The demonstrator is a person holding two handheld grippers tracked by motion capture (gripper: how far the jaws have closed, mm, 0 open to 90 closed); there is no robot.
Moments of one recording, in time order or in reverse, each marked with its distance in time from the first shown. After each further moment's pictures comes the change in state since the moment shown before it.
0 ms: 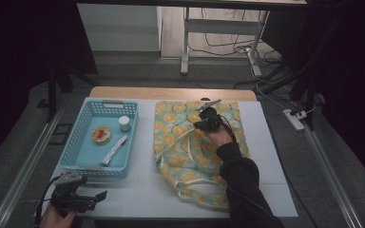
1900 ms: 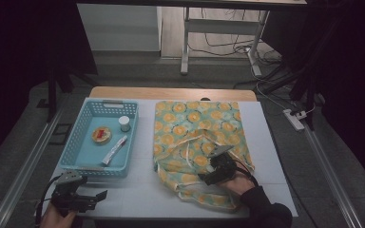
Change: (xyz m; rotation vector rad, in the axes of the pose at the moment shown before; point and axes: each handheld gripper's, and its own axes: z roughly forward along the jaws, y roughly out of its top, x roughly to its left) left arm 0.000 0.001 0.000 0.001 -0.002 -0.001; right arm 0.088 -0.116 -0.071 0.046 0.056 -0.104
